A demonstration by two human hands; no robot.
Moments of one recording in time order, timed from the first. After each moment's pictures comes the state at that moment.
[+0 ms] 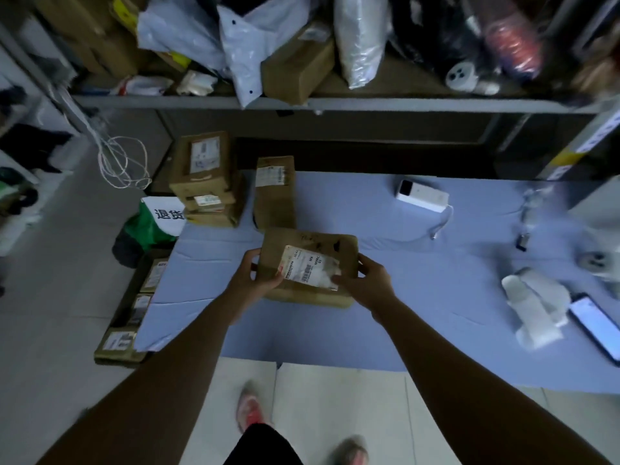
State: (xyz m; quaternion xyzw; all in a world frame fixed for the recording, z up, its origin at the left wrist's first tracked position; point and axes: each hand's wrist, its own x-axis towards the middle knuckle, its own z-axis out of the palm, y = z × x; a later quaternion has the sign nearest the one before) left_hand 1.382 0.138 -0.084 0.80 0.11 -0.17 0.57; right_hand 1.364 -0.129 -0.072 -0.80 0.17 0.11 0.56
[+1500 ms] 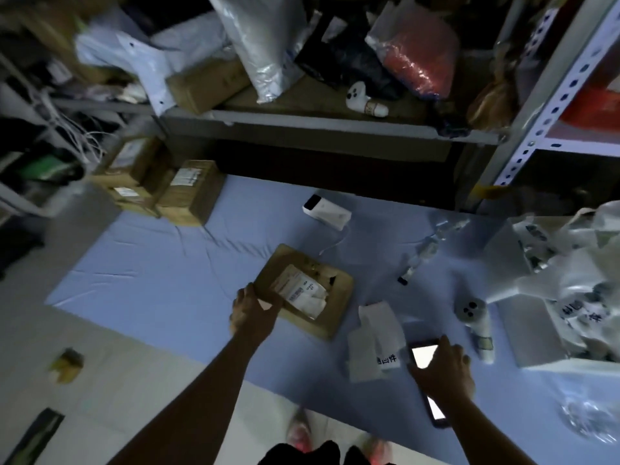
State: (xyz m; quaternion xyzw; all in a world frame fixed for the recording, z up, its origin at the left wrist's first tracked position) left_hand 1.337 -0.295 -0.101 0.91 0.30 -0.06 0.28; right_hand 1.309 -0.656 -0.161 -0.94 0.21 0.20 0.20
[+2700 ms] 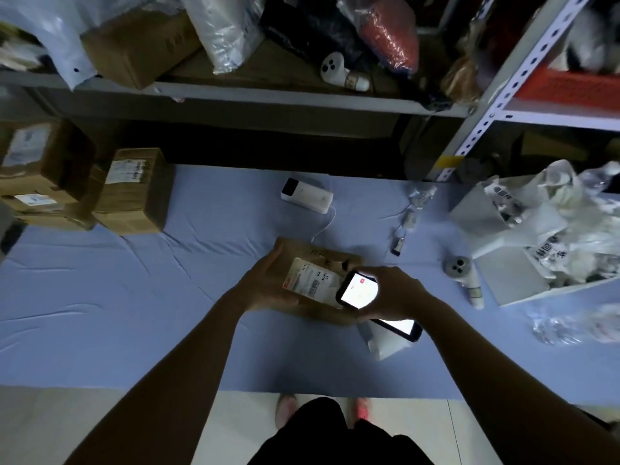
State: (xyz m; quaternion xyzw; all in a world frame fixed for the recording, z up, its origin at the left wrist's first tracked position) left_hand 1.418 -0.204 -0.111 0.80 -0.03 -0.32 0.52; right_hand 1.367 -0.489 -0.019 -0.95 0.01 0.28 0.16
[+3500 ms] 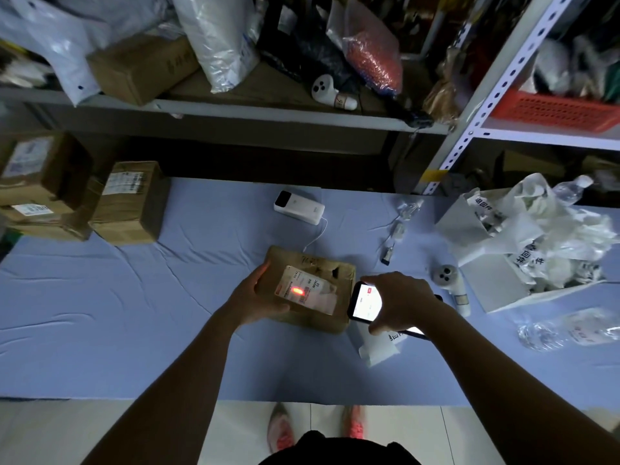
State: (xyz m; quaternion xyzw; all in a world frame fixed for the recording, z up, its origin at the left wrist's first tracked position) left_hand 1.402 -0.201 -0.119 0.79 0.03 -0.28 0.54; right_hand 1.352 -0.501 0.009 -0.97 -0.05 0.24 0.01
